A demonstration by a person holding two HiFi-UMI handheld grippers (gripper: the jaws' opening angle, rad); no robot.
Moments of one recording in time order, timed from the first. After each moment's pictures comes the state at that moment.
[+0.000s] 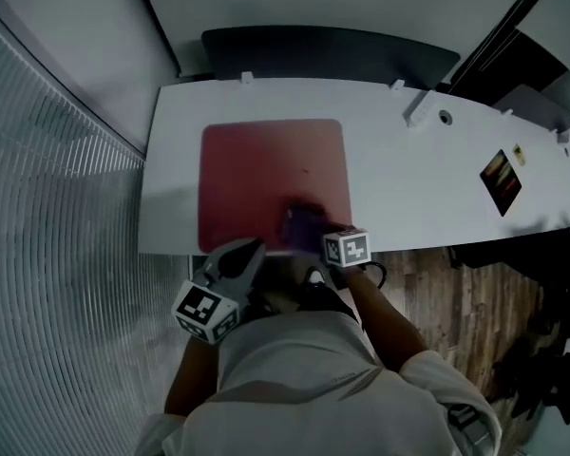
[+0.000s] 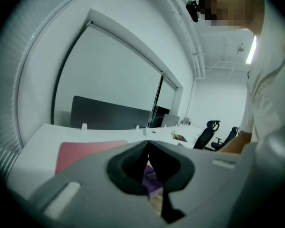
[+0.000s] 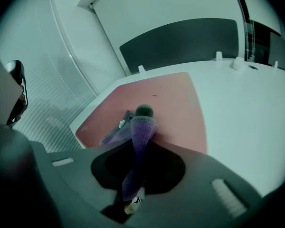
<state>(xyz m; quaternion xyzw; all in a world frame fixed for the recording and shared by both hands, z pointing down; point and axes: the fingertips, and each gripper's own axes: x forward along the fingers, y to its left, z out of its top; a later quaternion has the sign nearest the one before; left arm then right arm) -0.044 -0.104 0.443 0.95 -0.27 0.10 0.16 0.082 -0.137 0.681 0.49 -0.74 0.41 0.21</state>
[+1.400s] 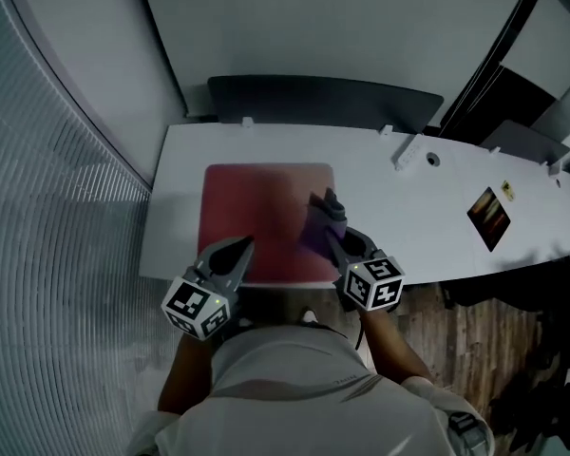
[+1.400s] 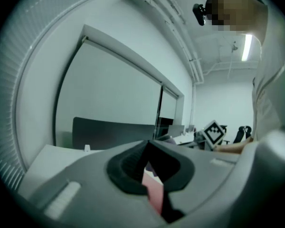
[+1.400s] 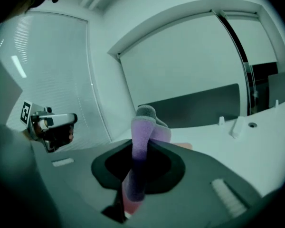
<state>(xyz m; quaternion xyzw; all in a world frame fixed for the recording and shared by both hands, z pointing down) -0.027 -0.134 0.381 0.95 -0.29 0.05 0.09 0.126 -0.150 0.456 0.53 -0.82 0.22 0.05</state>
